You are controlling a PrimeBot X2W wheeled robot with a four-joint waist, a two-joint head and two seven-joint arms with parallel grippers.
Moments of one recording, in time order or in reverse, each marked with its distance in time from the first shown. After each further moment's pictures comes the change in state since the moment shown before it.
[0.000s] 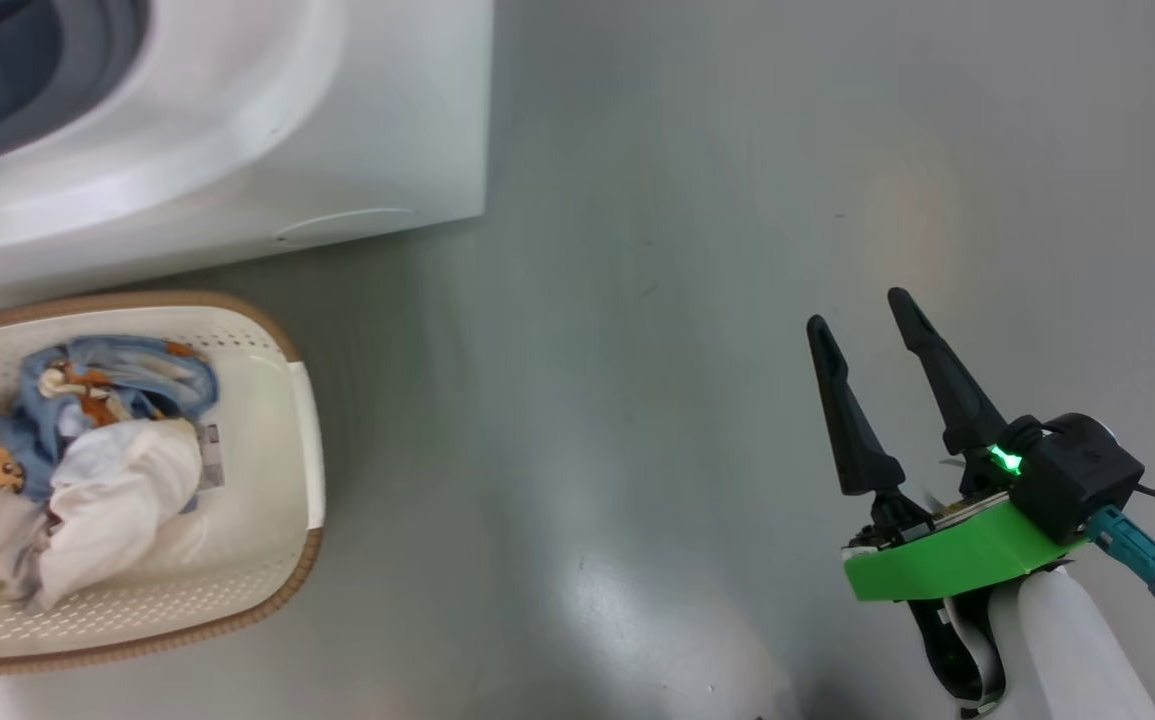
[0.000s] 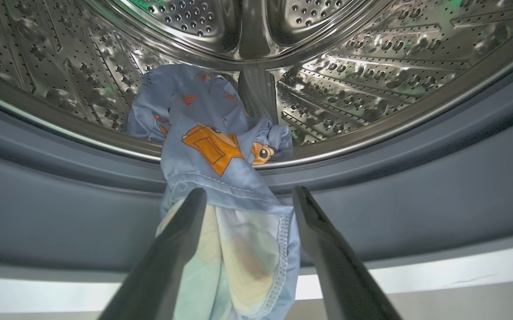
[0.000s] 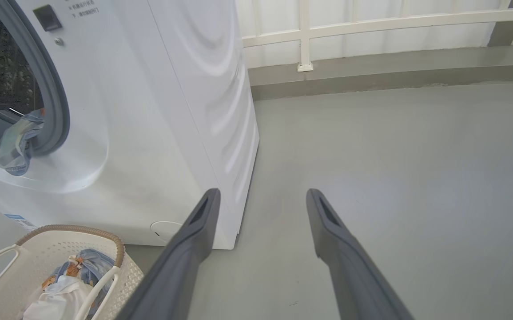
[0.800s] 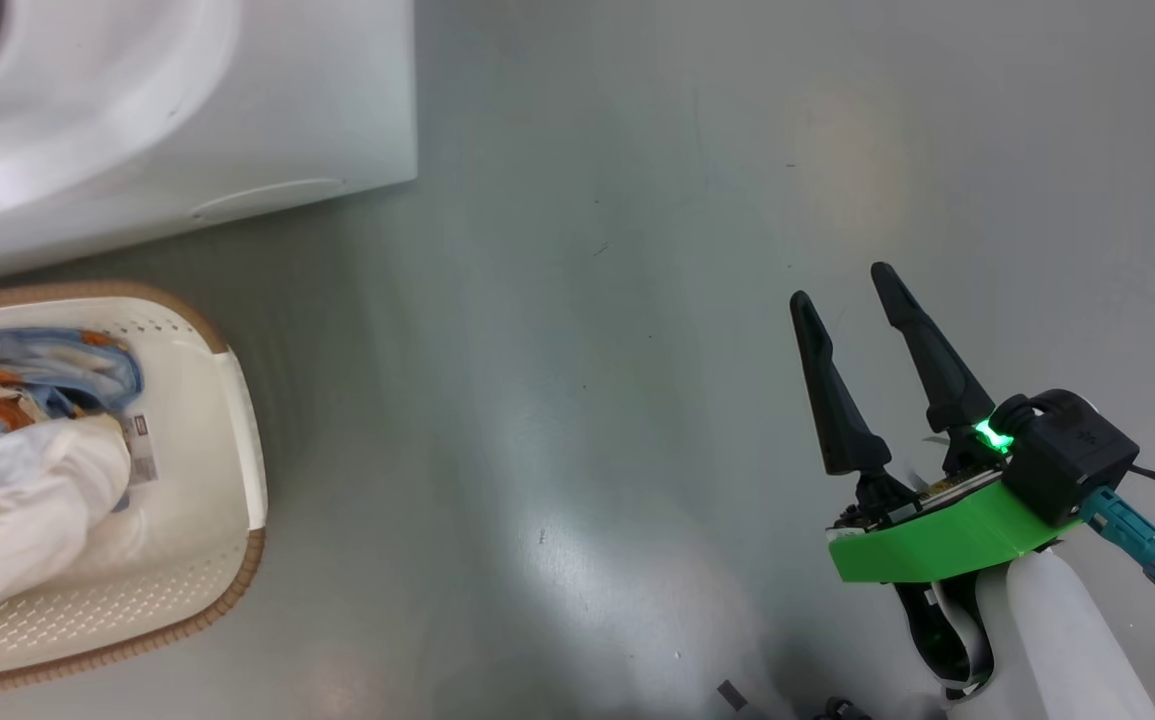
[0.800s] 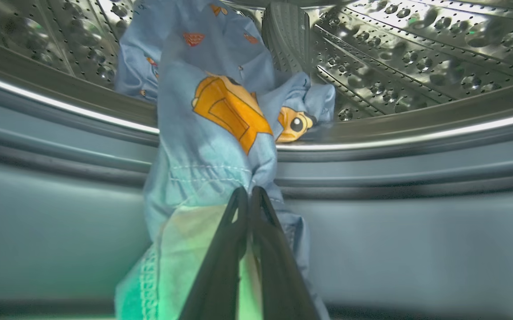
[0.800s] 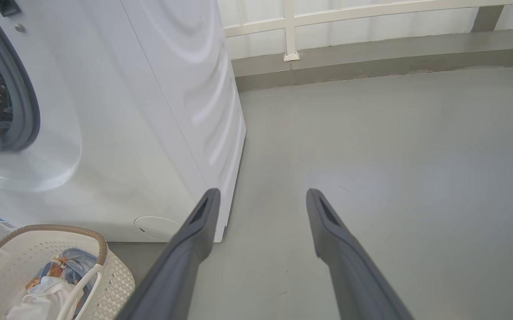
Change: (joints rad) left arm -0.116 0.073 -0.001 0.078 -0.012 0.086 0.181; right arm -0.037 0.018 0.021 0.000 0.021 0.000 -0.004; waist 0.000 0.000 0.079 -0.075
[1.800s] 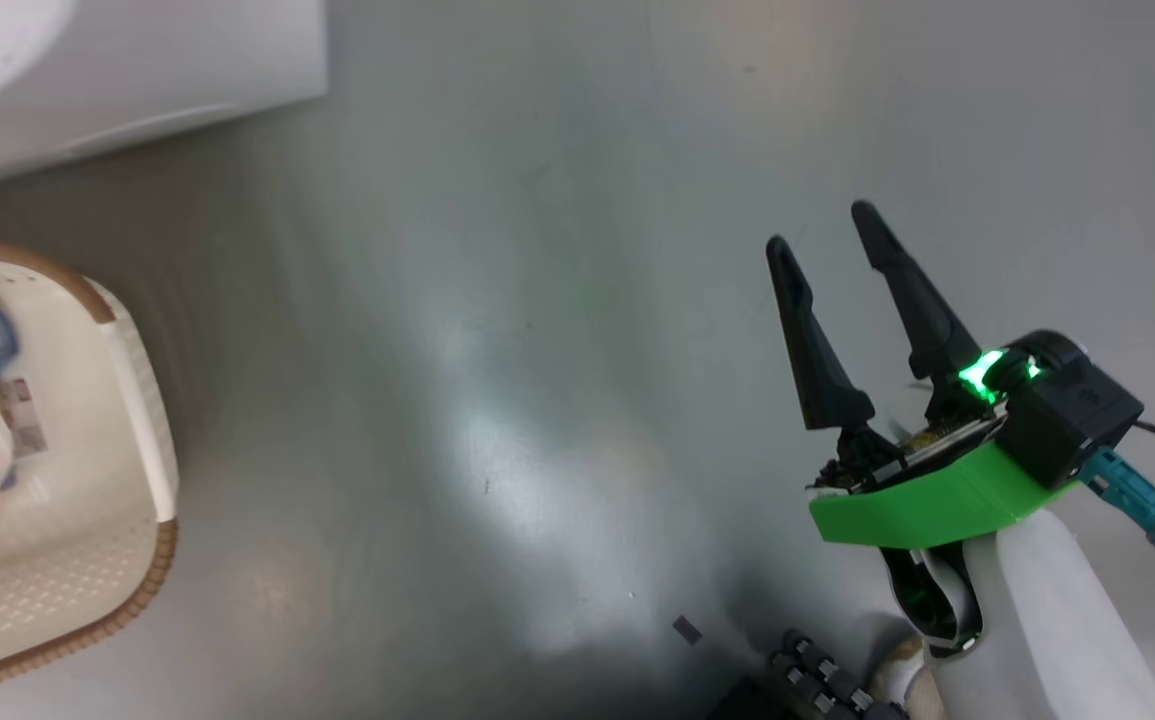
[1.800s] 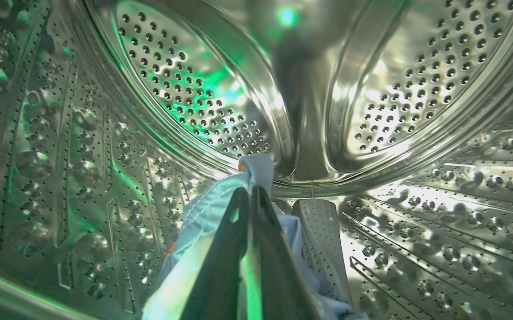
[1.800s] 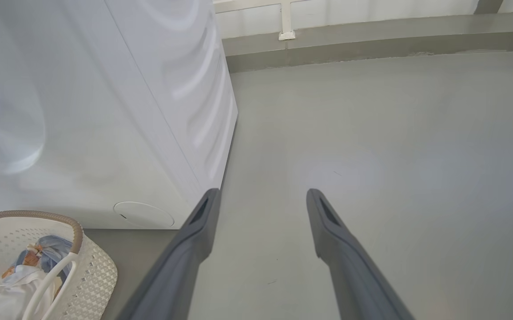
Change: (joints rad) left arm -0.360 0.059 0.002 0.139 0.202 0.046 -0.502; right arm -0.074 0.004 0.037 -0.024 0.014 0.000 0.000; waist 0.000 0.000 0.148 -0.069
